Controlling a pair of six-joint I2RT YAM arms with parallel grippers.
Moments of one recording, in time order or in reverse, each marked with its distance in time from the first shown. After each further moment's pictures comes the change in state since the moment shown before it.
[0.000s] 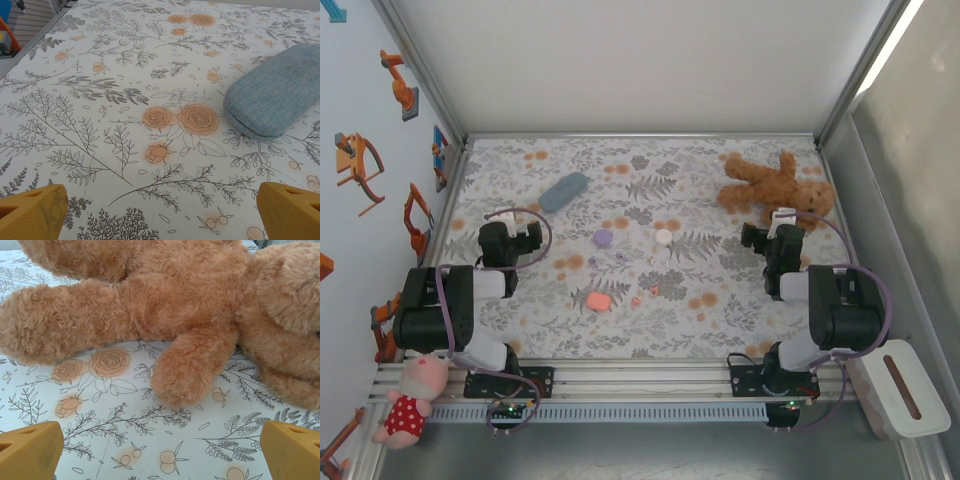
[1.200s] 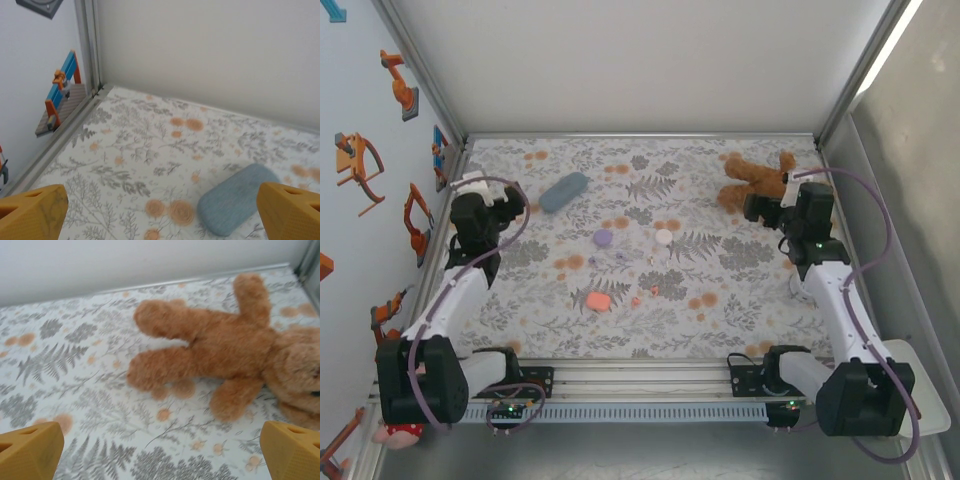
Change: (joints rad) left arm 0.003 -0.410 0.287 -0.509 -0.053 -0.118; right arm 0.043 -0.455 0.496 -1.069 -0.201 0.080
